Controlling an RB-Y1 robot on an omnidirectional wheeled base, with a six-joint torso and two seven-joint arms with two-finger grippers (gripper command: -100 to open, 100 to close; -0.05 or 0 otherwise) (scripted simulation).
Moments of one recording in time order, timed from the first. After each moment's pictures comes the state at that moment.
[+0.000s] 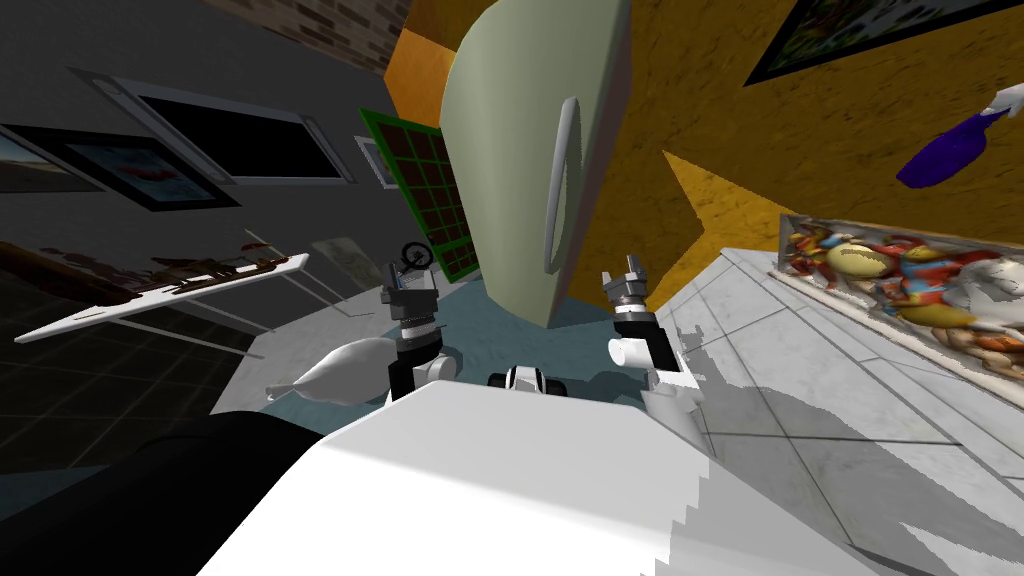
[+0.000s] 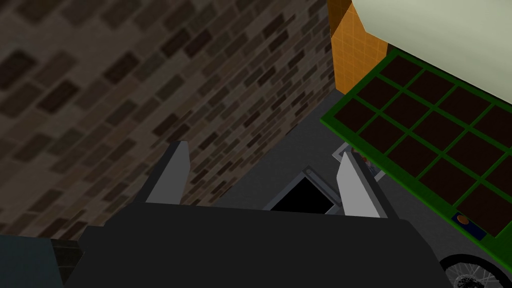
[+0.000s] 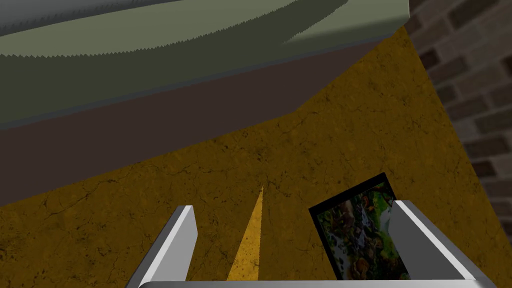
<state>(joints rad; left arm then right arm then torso) 0.53 -0.05 -0.01 -2.40 0.12 -0.51 0.09 0.14 -0.24 -0.08 -2.00 -0.18 -0.20 -0.19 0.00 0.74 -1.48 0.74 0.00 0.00</state>
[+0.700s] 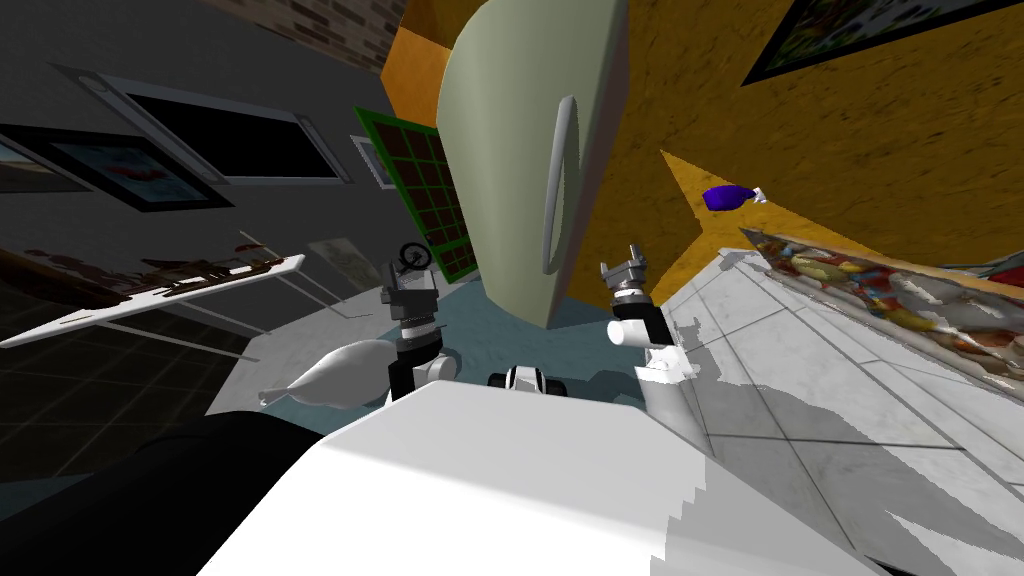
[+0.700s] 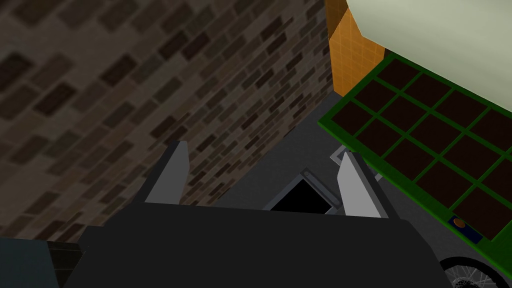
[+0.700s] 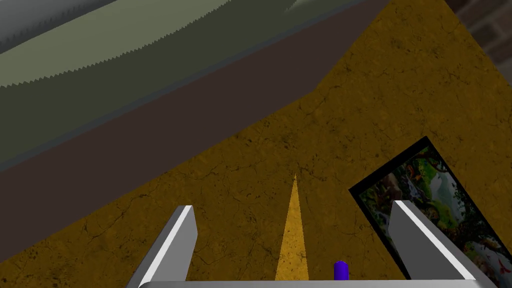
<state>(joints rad) 0.53 -0.05 -0.01 -2.40 0.12 -0.51 0.09 -0.03 -0.25 -0.14 -1.89 -0.25 -0.11 -0.35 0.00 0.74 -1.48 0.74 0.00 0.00</state>
